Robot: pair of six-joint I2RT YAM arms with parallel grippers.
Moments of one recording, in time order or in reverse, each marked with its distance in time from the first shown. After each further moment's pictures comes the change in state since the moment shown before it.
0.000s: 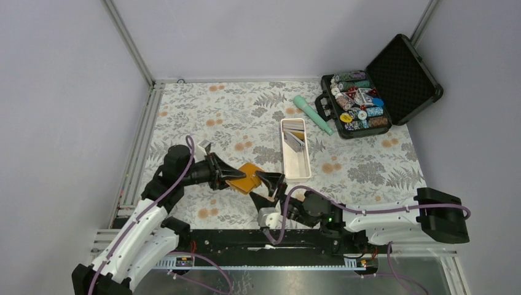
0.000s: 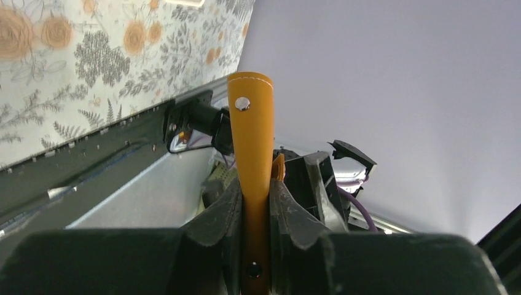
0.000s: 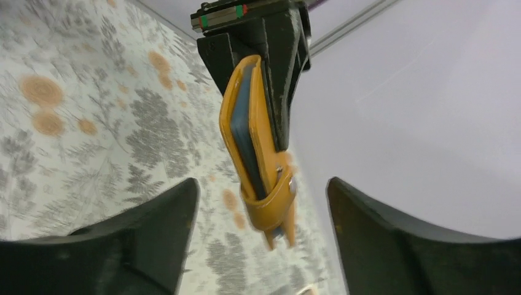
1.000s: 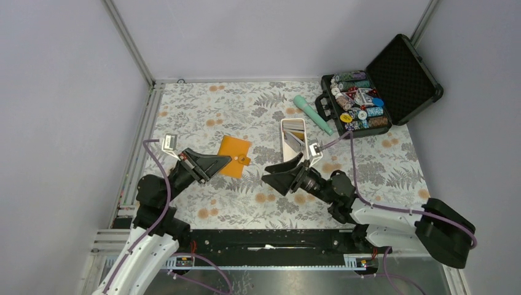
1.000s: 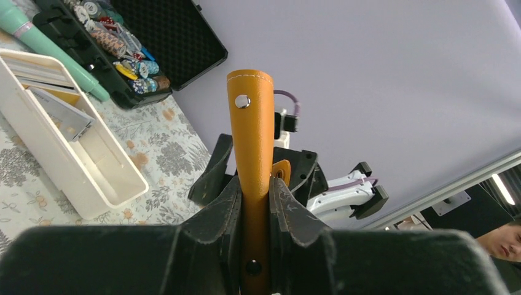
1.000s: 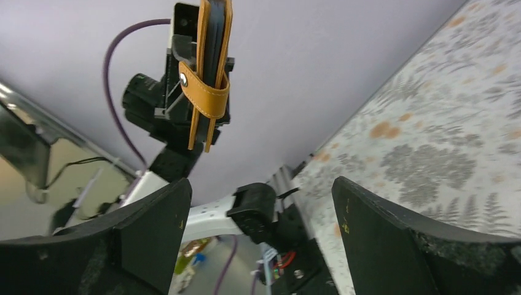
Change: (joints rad) left arm 0.000 -0.371 -0.157 0.554 -0.302 0.304; right arm -0.436 -0.128 -0.163 0.277 -0.332 1.818
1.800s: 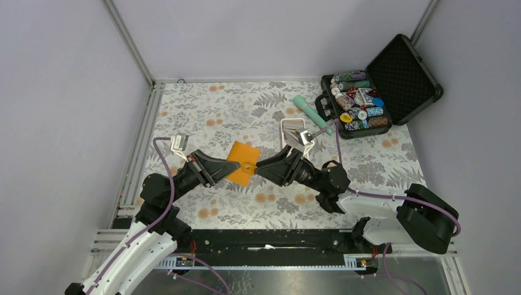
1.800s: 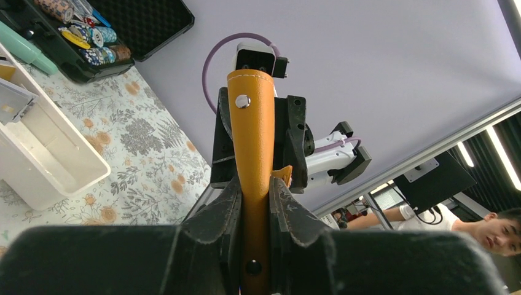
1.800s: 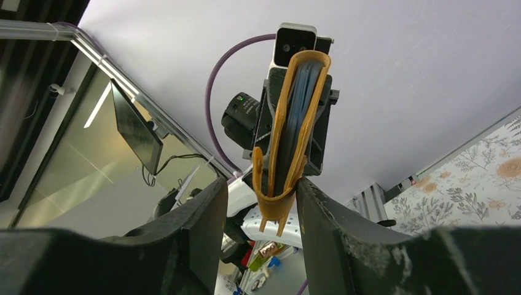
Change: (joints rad) left arm -0.147 0.040 0.003 0.059 -0.014 -0.017; right arm -0.016 0.228 0.166 0.314 -0.209 0.269
